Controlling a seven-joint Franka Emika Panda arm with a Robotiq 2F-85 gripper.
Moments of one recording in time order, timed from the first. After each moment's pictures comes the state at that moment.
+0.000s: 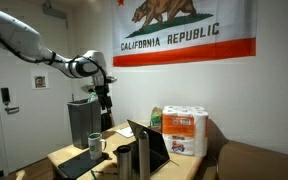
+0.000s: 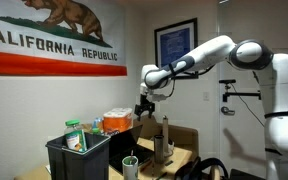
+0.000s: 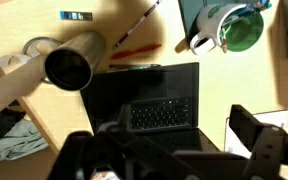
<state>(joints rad) 0.05 0.14 0.01 -1.85 -0.02 2.15 0.27</state>
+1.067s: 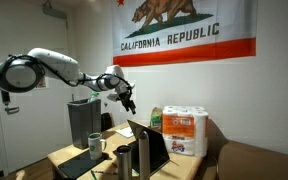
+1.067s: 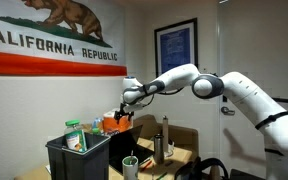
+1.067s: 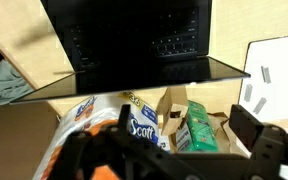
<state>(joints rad) 0.12 0.72 -0.06 -1.17 -0.11 2.23 0.36</state>
